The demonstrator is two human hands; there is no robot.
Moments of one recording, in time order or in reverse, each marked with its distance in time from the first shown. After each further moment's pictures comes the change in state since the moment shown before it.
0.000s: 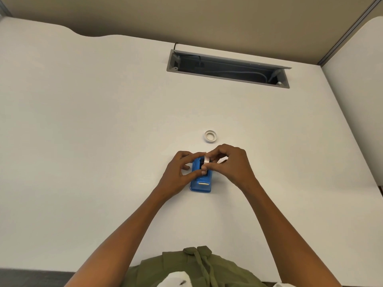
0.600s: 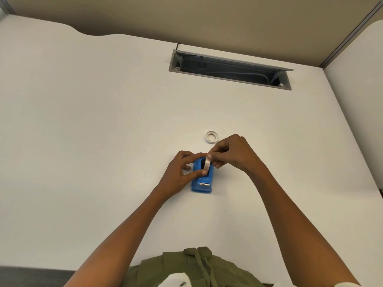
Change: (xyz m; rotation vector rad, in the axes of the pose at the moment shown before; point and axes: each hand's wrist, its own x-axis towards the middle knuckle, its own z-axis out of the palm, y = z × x) left_hand 0.005 -0.007 0.001 0.023 -0.016 -0.012; right_hand 0.027 -0.022 -0.020 -0.077 -0.229 0.137
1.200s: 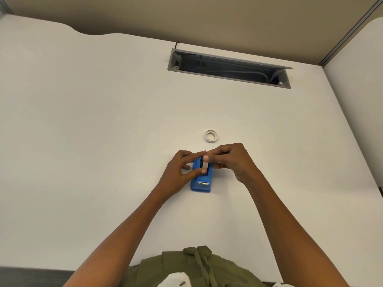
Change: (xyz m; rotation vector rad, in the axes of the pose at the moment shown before) left_hand -0.002 0.005 0.000 -0.017 0.015 -0.028; right_hand -0.006 0.021 0.017 0.446 0.062 0.122
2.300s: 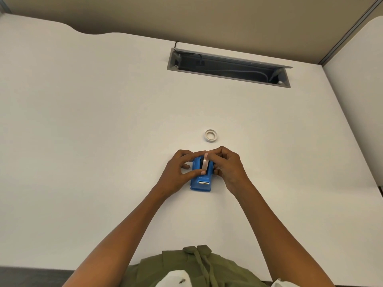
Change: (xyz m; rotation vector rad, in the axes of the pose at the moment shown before) left_hand 0.000 0.000 -0.001 -0.012 0.003 0.012; right_hand -0.005 0.022 0.025 0.189 0.163 0.037
